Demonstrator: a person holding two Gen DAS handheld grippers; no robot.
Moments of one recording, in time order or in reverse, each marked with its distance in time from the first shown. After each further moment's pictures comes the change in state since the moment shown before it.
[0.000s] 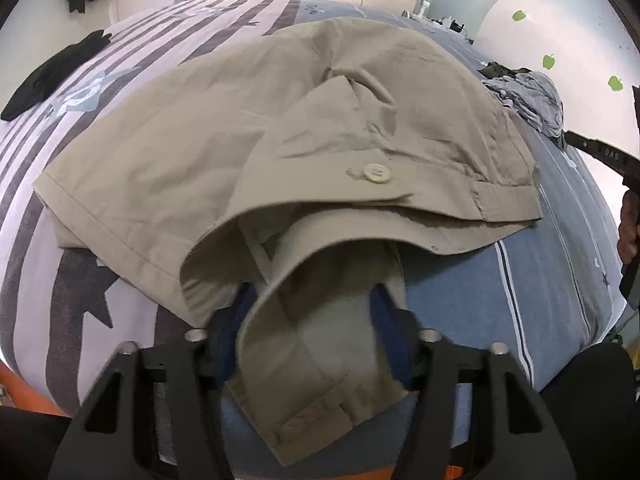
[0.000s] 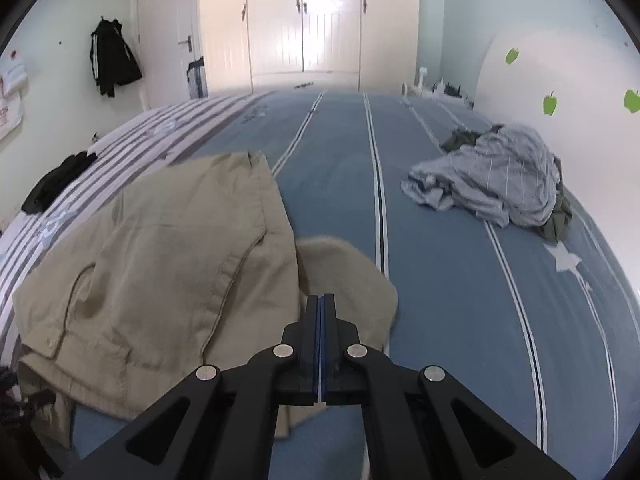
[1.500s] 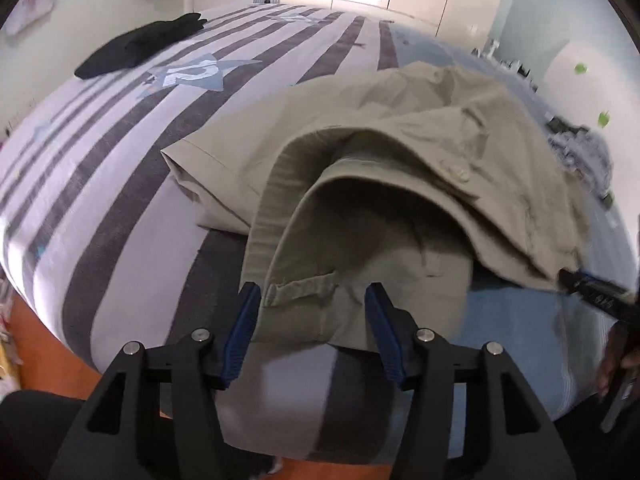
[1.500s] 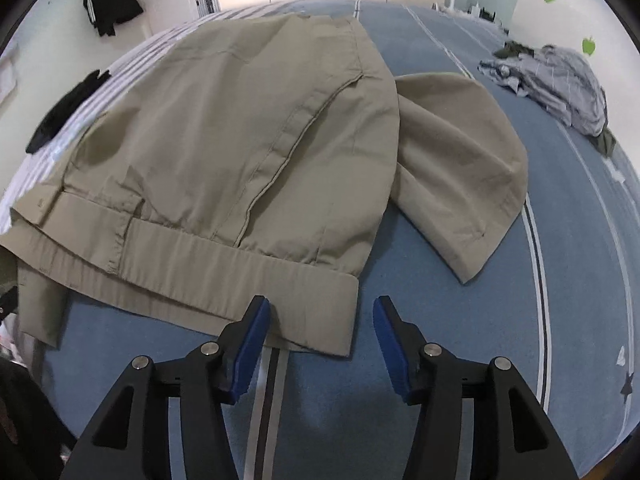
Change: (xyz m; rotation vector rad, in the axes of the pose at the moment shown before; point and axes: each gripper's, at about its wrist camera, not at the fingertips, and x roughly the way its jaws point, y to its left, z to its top) left arm -0.041 0.088 -0.018 -0.197 -0.051 0.163; right arm 0.028 0.118 -0.087 0.006 0.291 0.046
